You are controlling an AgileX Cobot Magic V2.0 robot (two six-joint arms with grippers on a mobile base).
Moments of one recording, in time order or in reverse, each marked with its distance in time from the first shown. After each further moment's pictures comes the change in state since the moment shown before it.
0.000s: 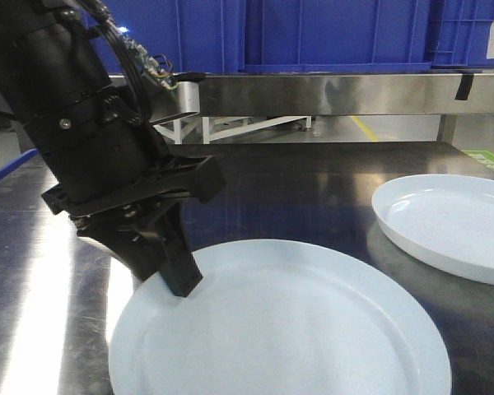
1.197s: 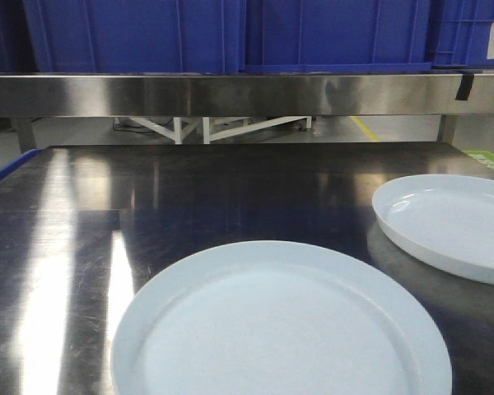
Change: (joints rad) left arm 0.360 -0.991 0.372 0.287 -0.195 -0.149; right arm 0.000 0.000 0.000 0.000 0.000 0.000
